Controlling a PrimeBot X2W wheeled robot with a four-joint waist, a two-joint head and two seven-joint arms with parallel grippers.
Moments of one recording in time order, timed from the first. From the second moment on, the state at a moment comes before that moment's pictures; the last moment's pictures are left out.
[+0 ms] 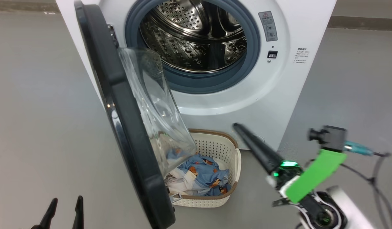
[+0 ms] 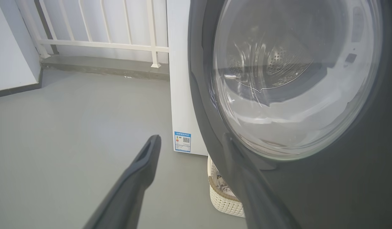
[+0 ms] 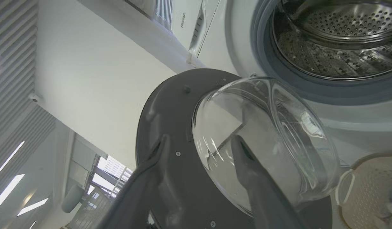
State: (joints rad) left arm 0.08 0.03 0.18 0.19 -0.14 -0.12 -0.26; right arm -0.28 -0.21 0.43 -0.06 1.44 0.13 0.20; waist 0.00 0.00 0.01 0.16
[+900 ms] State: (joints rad) left arm 0.19 0.04 0.24 0.15 -0.15 -0.11 -0.26; right arm 0.09 -0.26 0.00 0.04 0.63 0.13 -0.25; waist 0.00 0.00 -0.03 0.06
